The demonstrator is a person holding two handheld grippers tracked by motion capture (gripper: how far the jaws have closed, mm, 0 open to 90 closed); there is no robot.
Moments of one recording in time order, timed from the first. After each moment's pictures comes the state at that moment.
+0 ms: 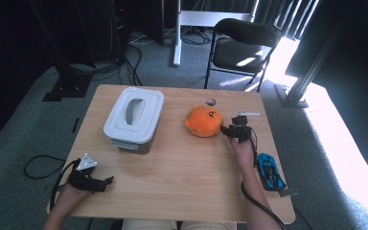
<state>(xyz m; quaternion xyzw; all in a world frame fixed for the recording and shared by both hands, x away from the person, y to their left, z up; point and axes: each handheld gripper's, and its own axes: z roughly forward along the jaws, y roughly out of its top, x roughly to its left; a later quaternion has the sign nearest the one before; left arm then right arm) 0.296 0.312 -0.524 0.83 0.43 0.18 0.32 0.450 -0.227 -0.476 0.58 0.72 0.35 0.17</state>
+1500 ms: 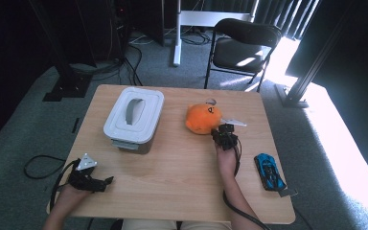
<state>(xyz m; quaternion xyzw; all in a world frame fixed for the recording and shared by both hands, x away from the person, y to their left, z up) 0.296 0.312 -0.524 0.82 0.43 0.18 0.32 0.419 -0.175 -0.486 0.59 0.68 0.40 0.19</state>
